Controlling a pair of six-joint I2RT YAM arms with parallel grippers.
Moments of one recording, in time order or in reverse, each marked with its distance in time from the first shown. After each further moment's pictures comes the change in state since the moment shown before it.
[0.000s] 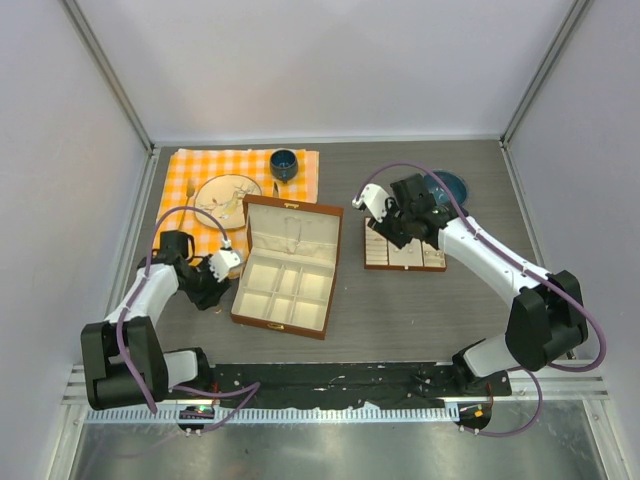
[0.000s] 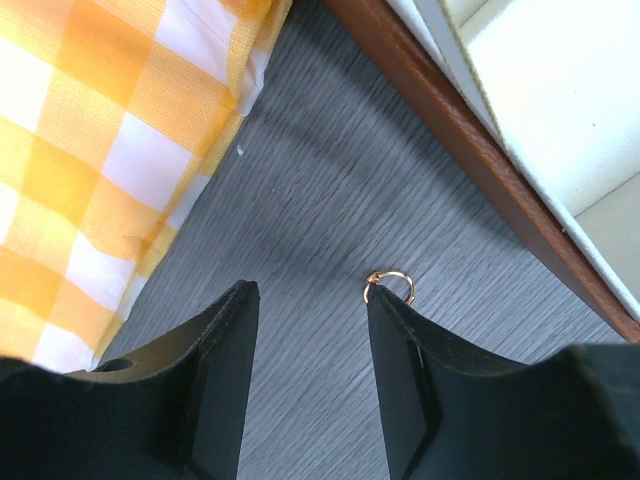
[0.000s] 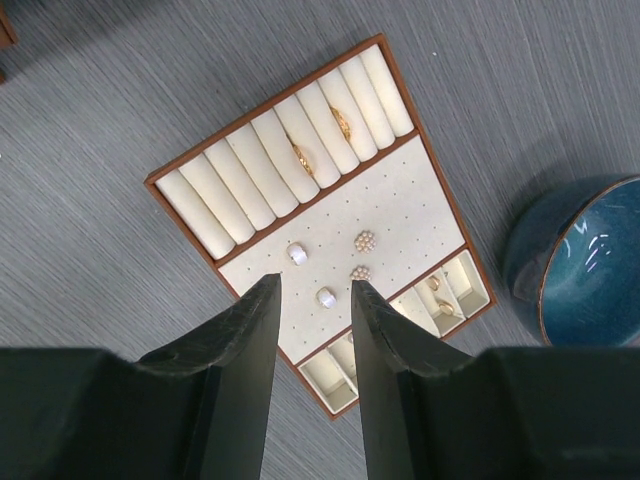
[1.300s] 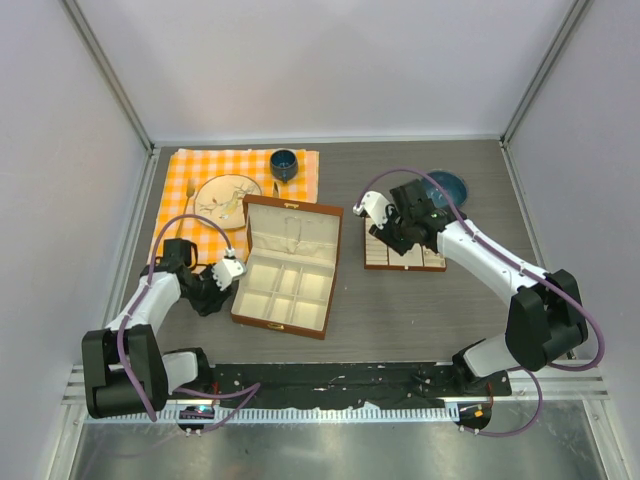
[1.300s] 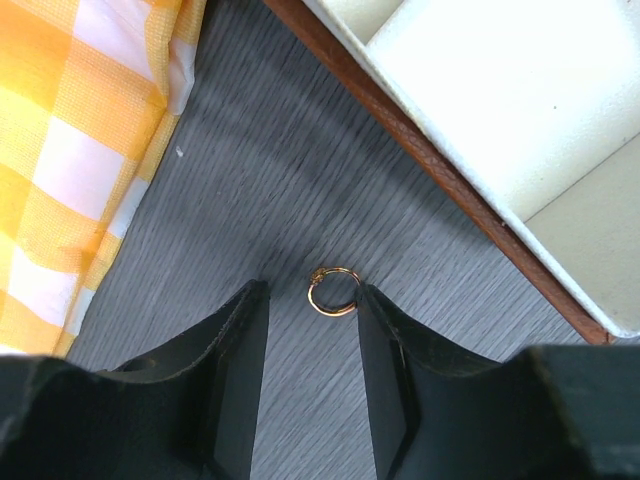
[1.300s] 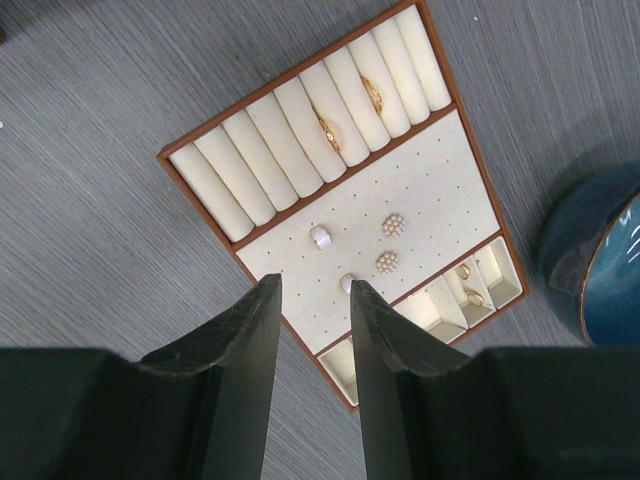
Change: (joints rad) left arm -0.017 -0.051 -0.070 0.014 0.010 0.025; right arm 0.000 0.000 -0.044 -0.007 -0.002 0.005
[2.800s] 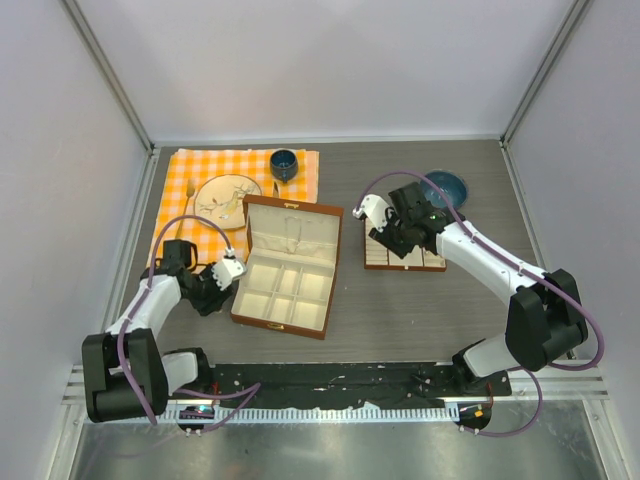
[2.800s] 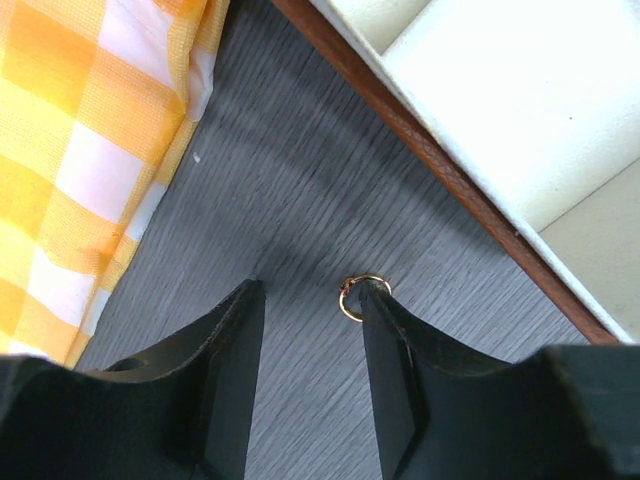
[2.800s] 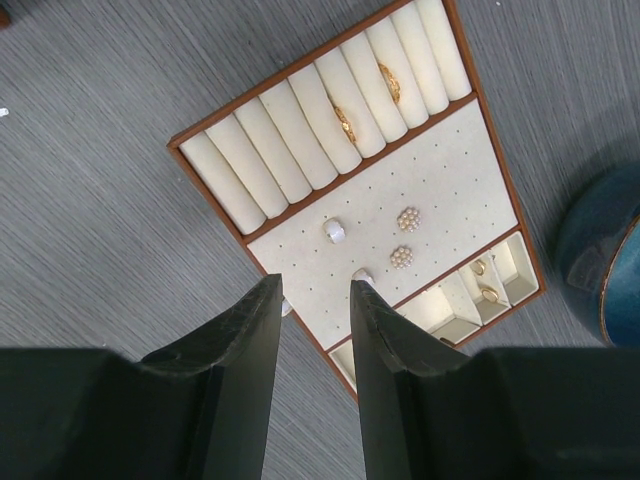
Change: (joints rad) left arm 0.000 -0.016 -0.016 0.039 -0.001 -0.008; right arm 0.006 0.000 -0.017 -0.010 0.003 0.005
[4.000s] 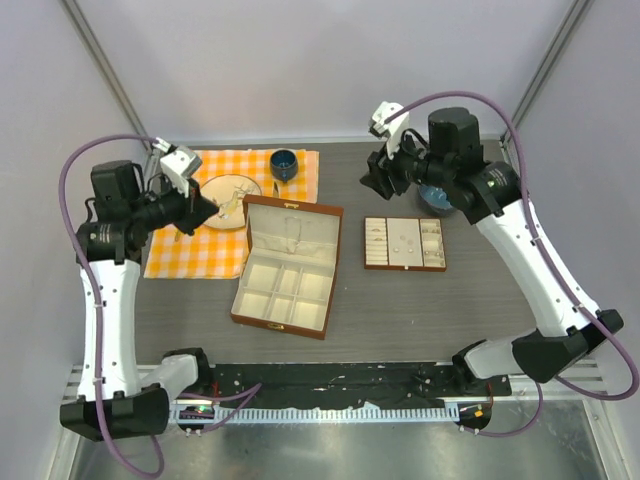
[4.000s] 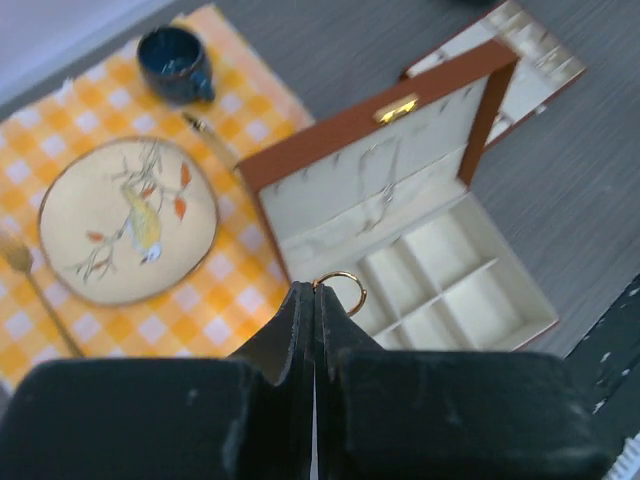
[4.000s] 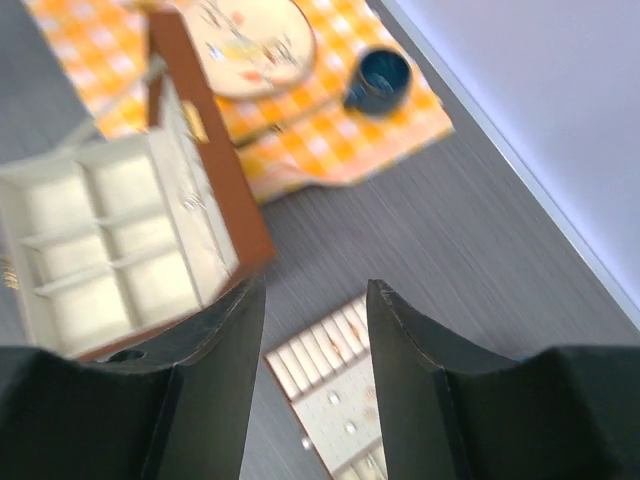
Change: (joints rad) left arm 0.020 -0.106 0.808 -0.300 0.342 -0.608; right arm 0.011 -0.075 0.607 -0.161 -0.277 0.215
